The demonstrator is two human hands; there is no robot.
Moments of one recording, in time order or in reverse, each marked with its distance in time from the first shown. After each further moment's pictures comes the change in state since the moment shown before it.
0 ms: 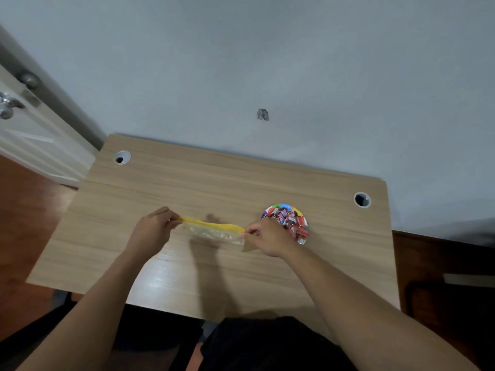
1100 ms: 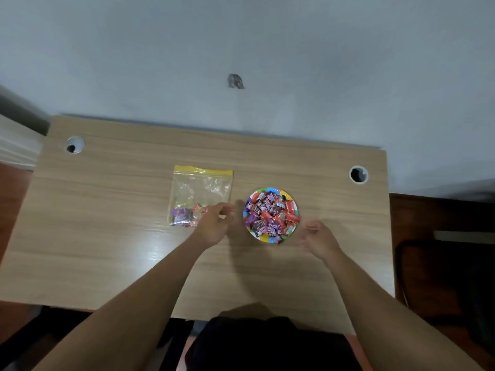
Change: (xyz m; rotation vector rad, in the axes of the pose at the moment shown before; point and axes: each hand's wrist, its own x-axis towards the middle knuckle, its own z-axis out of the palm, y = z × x) left_hand 0.071 0.135 0.158 -0.679 -0.425 -0.395; right_hand -0.040 0.196 -0.001 0.653 0.250 0.865
